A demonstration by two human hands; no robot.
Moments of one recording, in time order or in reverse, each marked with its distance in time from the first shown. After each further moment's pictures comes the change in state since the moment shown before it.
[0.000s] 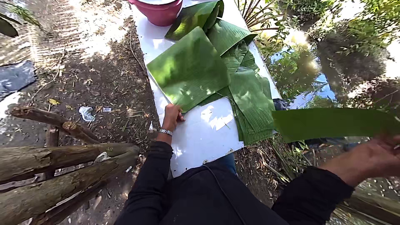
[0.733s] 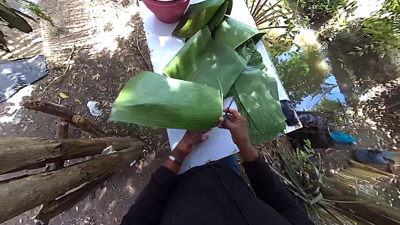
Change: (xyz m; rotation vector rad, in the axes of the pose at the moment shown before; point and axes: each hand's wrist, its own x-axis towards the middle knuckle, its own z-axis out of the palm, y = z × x) left_hand -0.057 -0.111 -0.004 -0.441 -0.747 0.211; right_hand -0.288 0.089 0.064 -0.460 -1.024 1.070
